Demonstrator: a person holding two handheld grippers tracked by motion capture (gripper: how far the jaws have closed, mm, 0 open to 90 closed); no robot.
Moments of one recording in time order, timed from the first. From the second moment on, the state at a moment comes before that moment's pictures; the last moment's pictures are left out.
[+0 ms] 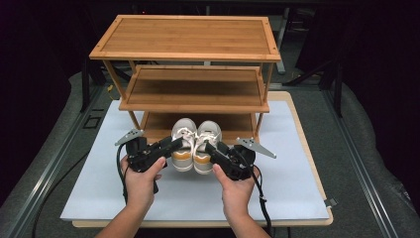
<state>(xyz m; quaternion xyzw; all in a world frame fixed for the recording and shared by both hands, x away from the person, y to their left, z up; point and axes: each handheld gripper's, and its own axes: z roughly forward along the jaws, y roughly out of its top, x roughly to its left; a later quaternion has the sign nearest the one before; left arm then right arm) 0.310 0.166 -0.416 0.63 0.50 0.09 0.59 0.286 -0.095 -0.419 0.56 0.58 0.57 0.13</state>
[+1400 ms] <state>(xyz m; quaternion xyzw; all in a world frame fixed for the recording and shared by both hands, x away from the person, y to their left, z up) 0.350 0.167 -0.353 0.61 0.50 0.09 0.60 0.327 -0.094 -0.352 0.55 0.58 0.58 0.13</state>
